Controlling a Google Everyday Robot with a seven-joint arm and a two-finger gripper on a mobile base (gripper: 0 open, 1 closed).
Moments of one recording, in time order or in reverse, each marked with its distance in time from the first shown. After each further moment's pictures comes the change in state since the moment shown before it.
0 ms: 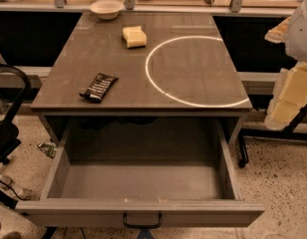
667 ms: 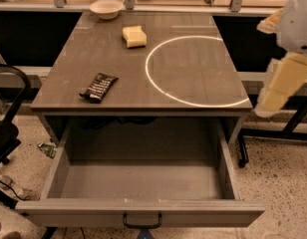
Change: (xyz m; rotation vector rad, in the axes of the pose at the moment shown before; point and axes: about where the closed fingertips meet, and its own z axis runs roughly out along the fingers) arm -0.012 -0.020 0.004 0.033 -0.040 -0.027
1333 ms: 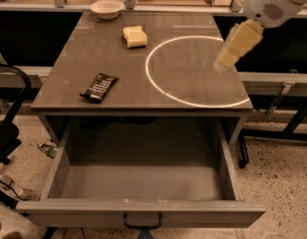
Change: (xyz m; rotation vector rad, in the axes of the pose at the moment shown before) arm -0.049 -0.099 0.036 0.100 -0.202 0.128
